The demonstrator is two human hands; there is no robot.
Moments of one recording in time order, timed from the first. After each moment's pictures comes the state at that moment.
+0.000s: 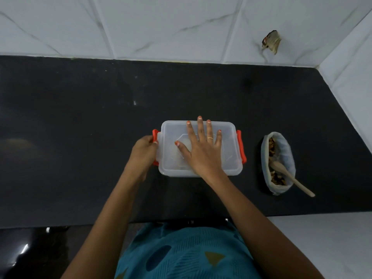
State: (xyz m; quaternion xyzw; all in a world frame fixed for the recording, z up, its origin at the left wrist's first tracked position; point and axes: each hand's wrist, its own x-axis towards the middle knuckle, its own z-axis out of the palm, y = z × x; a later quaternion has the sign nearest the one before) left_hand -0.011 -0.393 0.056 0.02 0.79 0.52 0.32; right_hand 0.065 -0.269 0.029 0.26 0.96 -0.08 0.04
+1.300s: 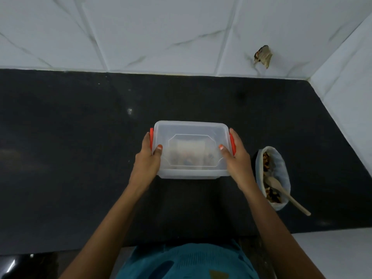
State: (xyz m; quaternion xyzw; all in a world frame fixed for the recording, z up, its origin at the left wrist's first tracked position) left_hand -0.018 -0.364 0.054 0.11 0.83 0.48 0.27; right_hand 0.105 -0.193 0.047 0.38 0.75 -0.52 -0.15
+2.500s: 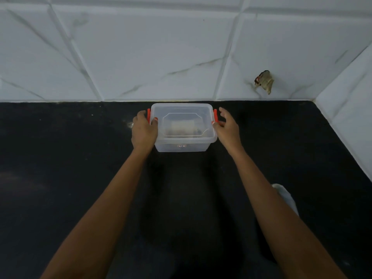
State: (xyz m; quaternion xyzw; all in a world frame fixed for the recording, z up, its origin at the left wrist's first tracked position) left_hand -0.170 -0.247 0.056 0.09 0.89 0.43 0.11; right_hand -0.049 -0.076 0.050 0.36 0.77 -0.50 -0.19
